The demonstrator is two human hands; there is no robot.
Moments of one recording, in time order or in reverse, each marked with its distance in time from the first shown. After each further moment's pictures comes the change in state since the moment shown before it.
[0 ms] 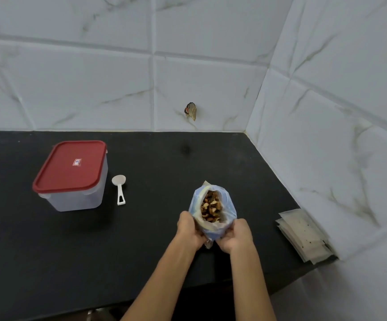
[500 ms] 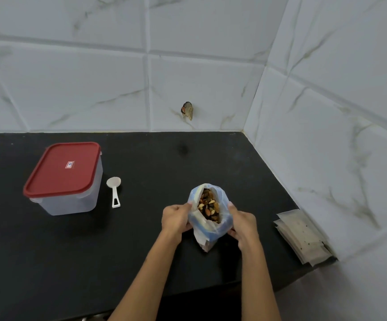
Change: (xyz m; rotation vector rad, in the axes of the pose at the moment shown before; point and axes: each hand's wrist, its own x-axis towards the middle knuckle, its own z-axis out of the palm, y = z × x) left_hand 0.025 0.022 -0.012 0.512 0.124 0.311; right_hand 0.026 -0.023 -0.009 -0.640 0.097 -0.347
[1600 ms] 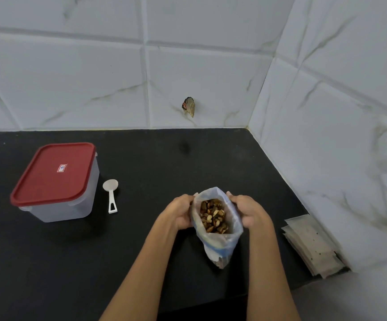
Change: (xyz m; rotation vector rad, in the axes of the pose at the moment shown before) left_hand 0.045 0.031 0.014 -0.058 -0.287 -0.254; right_hand 0.048 -0.049 0.010 -0.068 -0.284 0.140
